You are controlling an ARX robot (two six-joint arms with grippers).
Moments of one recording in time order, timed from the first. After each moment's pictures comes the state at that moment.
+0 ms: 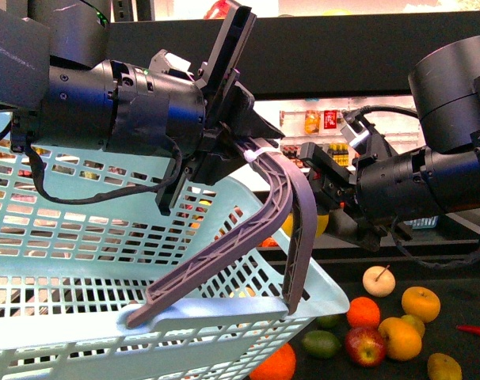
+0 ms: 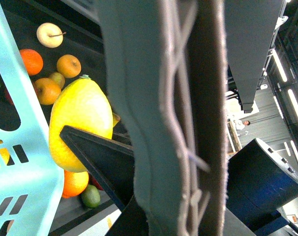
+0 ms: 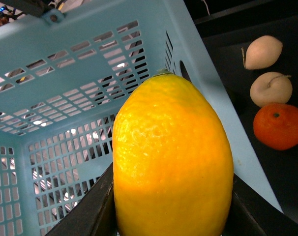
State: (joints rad) left arm -0.39 1.74 1.28 0.29 0.57 -0.90; right arm 0.19 1.83 1.25 0.21 -0.46 0.50
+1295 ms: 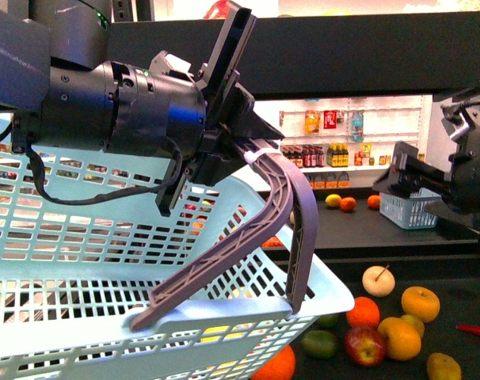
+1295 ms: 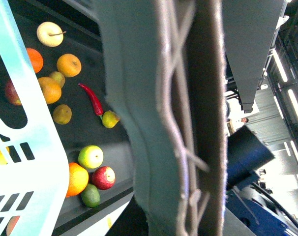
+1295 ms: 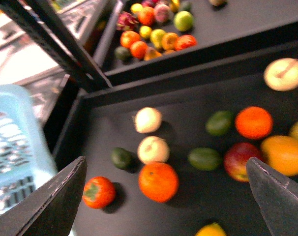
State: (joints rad) left arm -0.39 1.74 1.28 0.29 0.57 -0.90; right arm -0.05 1.90 1.26 0.34 -0.27 0.31
